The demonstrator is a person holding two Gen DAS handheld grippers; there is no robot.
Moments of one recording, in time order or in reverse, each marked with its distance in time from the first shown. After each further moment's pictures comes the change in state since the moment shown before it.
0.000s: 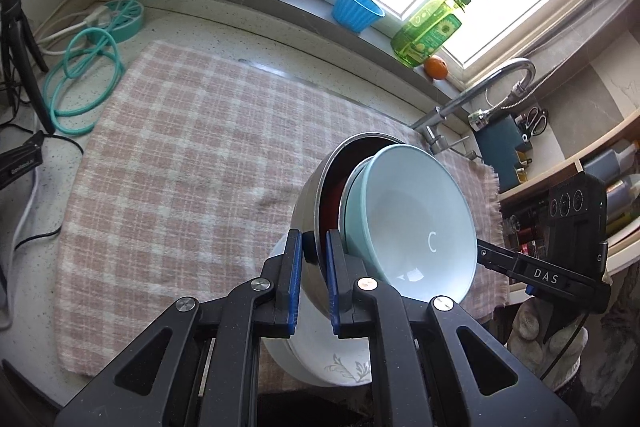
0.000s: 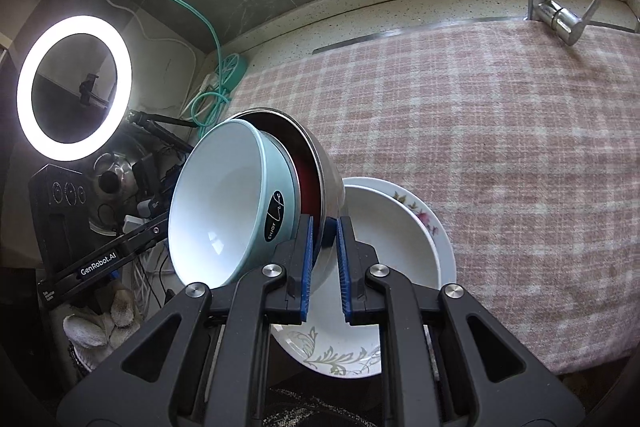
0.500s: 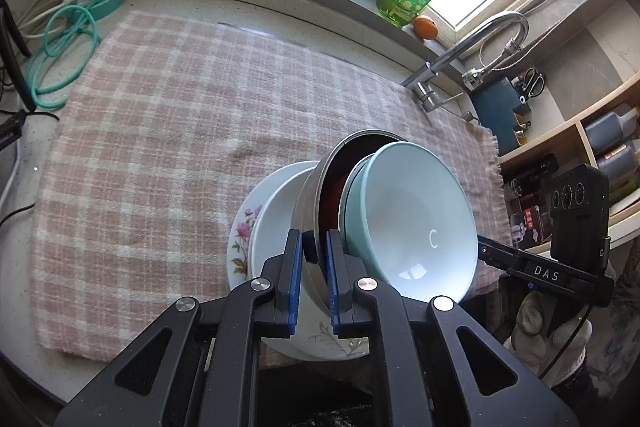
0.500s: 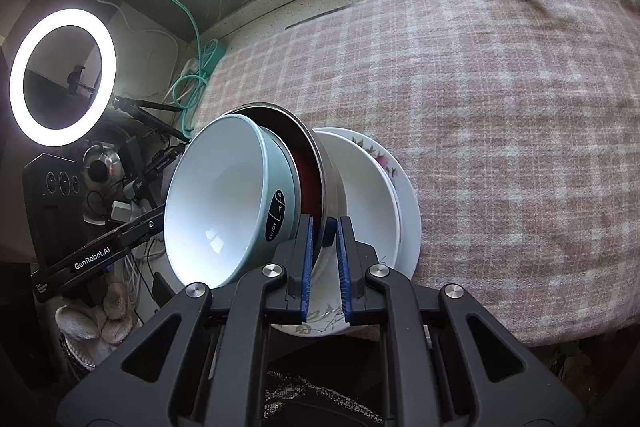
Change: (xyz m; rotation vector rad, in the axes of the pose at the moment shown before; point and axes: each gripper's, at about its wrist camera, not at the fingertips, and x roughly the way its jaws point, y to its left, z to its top) left arm 0.017 -0.020 -0.030 0.043 0.083 0.002; right arm -0.003 -0.033 -0.040 0.046 0.033 -0.028
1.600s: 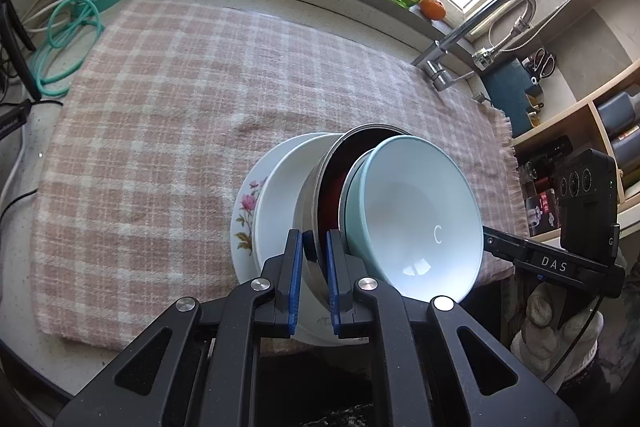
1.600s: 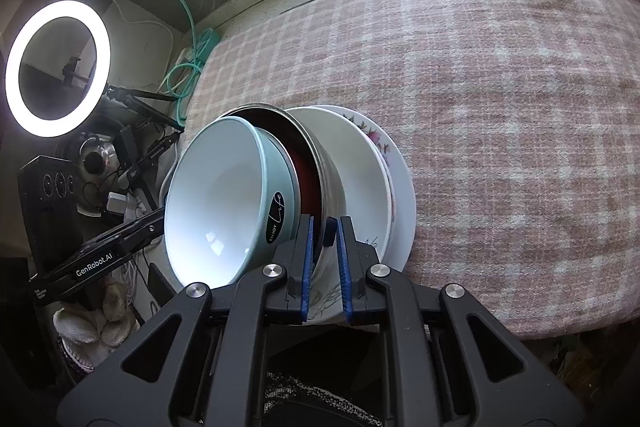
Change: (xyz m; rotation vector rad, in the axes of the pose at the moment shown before) left arm 0.009 -0.005 -0.015 0.016 0.030 0.057; right arm 0.007 -0.003 -0.011 0.012 0.024 -0.003
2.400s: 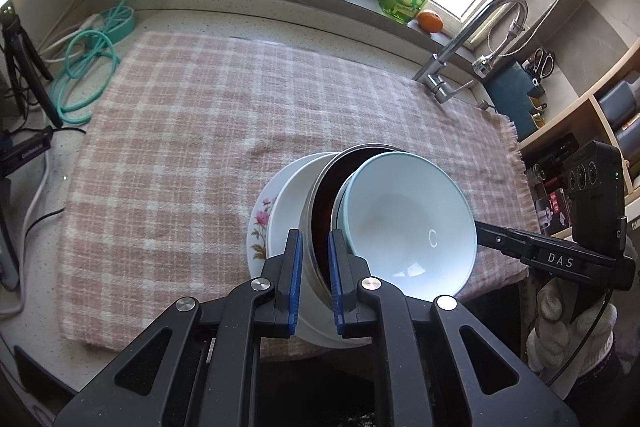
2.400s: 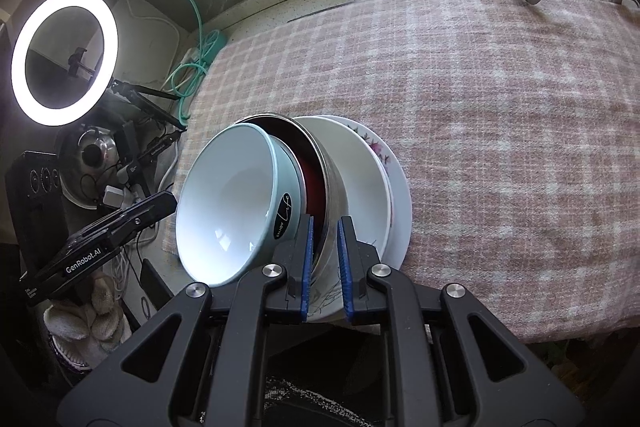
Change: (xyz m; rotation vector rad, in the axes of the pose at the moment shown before) left arm -0.020 -0.008 -0.004 0.048 -0.084 0.064; right arm -0.013 0.009 0.000 -0.063 -0.029 -0.029
